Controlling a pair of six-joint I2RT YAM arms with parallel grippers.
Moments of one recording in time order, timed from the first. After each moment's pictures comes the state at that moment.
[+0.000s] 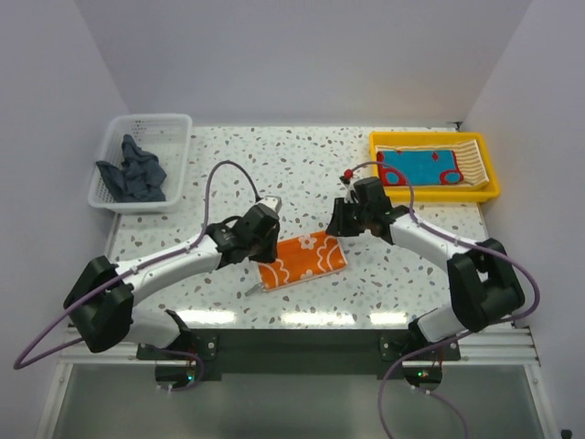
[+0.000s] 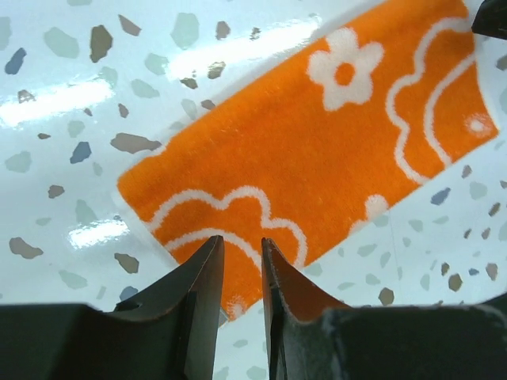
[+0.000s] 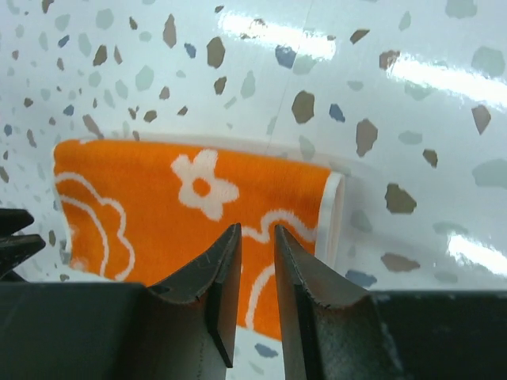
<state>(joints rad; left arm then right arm) -0.81 1.36 0.87 -0.45 -0.15 -0.57 0.45 1.47 0.85 -0.21 -0.25 0.40</state>
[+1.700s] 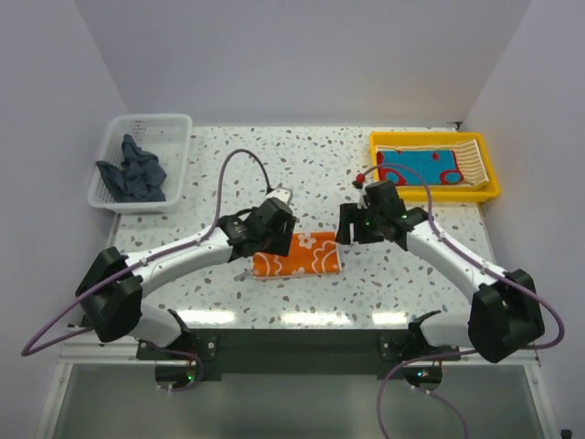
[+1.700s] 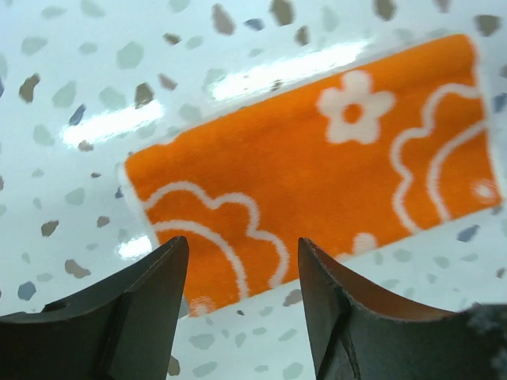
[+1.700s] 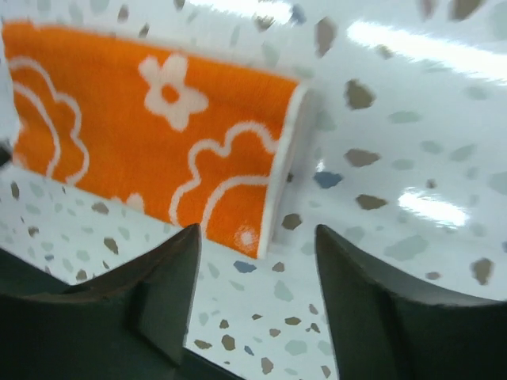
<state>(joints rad) -0.82 1.44 0.96 -0.50 -0.29 -0.51 0.48 1.33 0.85 -0.49 -0.17 0.36</state>
